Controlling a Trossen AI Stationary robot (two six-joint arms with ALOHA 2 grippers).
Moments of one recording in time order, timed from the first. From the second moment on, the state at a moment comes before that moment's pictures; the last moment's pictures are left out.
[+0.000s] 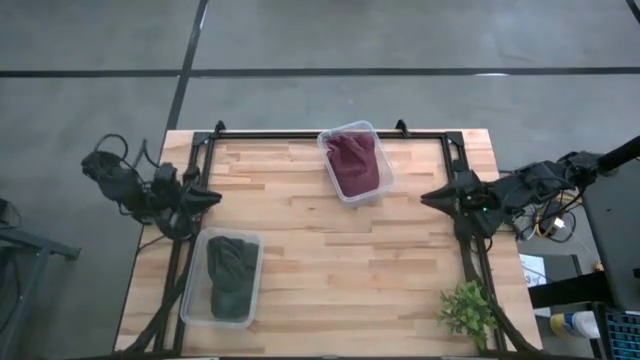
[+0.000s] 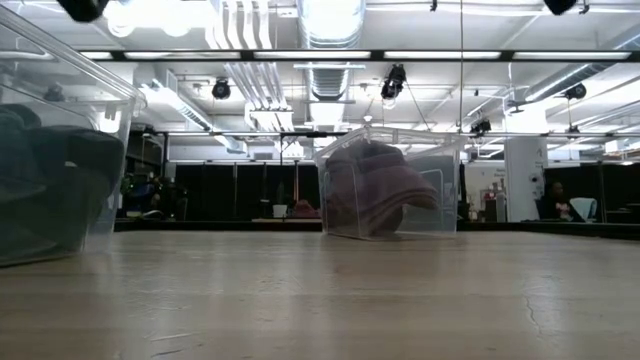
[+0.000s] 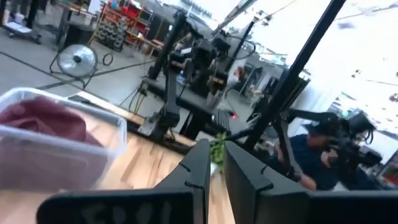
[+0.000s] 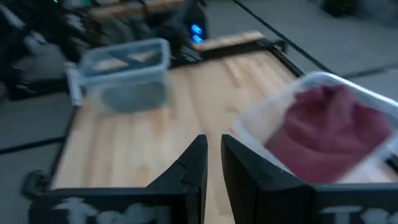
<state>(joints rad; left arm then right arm) -0.61 0.39 0.70 -0.30 -0.61 -0.45 0.44 0.67 1.00 -0.79 0.52 0.40</state>
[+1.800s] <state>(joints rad) -0.56 0.00 0.15 -0.06 -0.36 -0.20 0.44 0.00 0.40 -0.43 0.23 0.23</state>
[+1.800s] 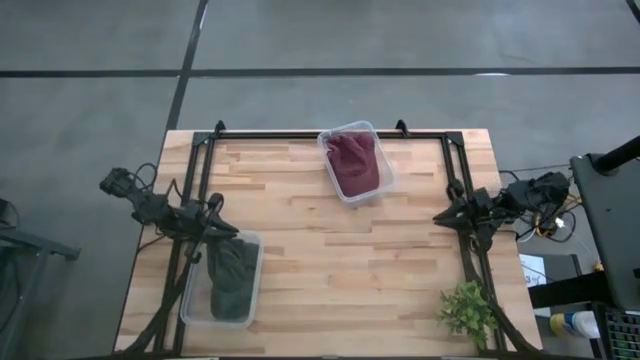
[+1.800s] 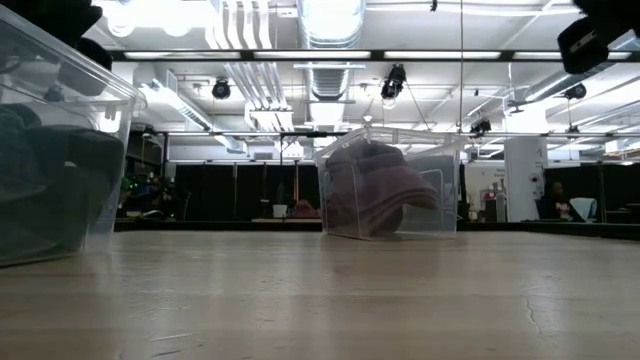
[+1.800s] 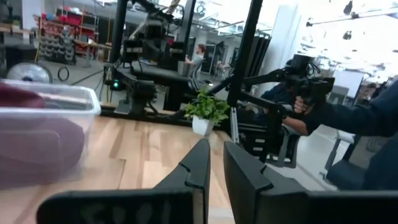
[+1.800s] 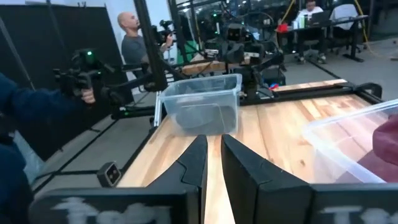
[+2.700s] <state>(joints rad) -0.56 0.00 0.05 -0.02 -0.28 -0.15 0.44 0.00 0.03 0.03 0.14 0.21</state>
